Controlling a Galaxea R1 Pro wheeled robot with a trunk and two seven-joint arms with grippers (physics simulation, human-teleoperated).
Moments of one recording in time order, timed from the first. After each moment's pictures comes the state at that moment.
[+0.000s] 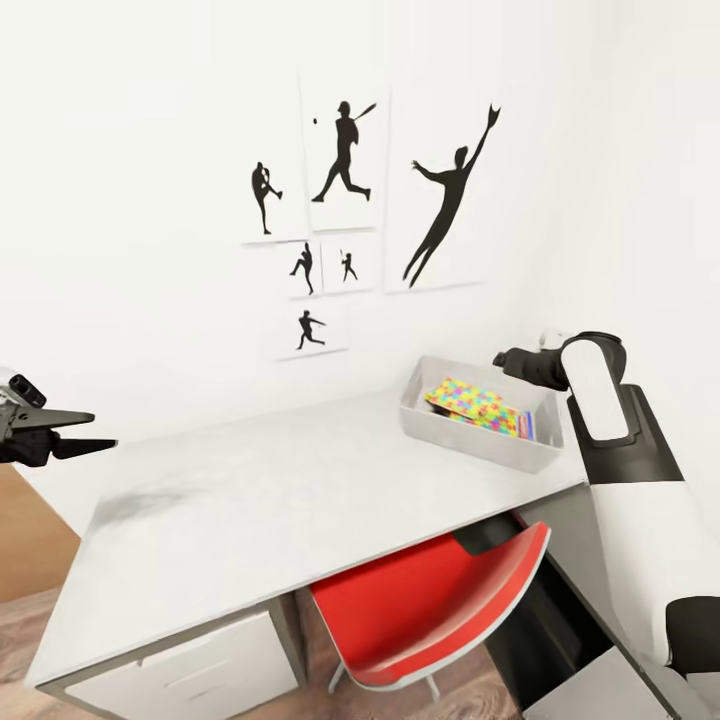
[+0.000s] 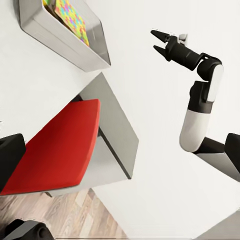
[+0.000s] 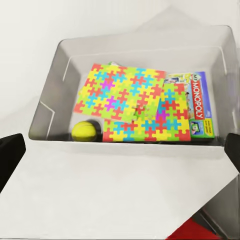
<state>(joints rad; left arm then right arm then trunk) -0.93 1.11 -0.64 -1.07 1.28 1.04 -1.25 -1.04 -0.17 0.06 -1.32 -0.90 1.04 -0.79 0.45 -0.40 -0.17</state>
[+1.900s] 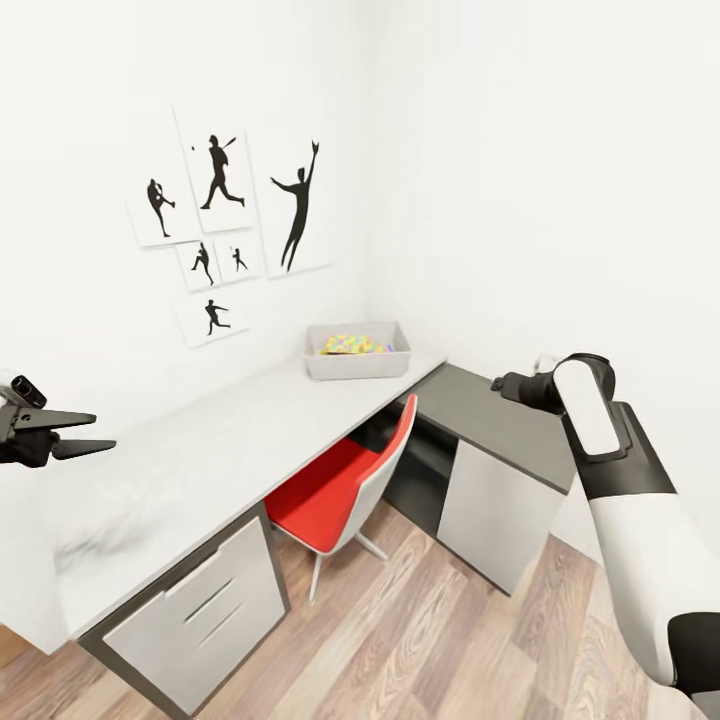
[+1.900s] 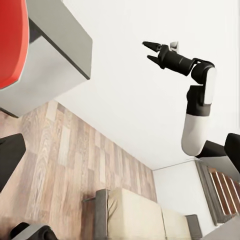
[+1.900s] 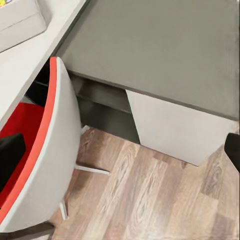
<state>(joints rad) -0.93 1.11 -0.64 -1.07 1.28 1.04 -1.23 -0.99 -0.17 0.06 -1.25 -0.91 1.04 -0.79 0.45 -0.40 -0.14</state>
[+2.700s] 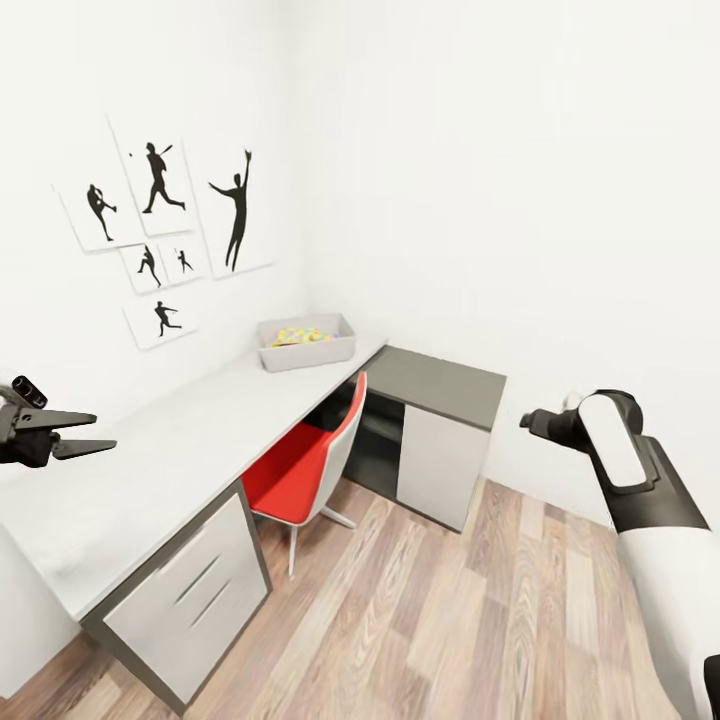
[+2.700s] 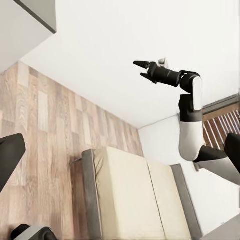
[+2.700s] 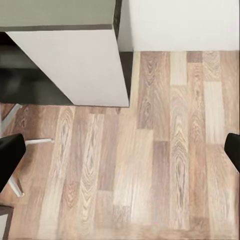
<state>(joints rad) -0.93 1.11 -0.64 -1.07 1.28 1.04 -1.23 -0.88 -0.25 -0.01 -1.22 -0.91 1.04 -0.78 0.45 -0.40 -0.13</state>
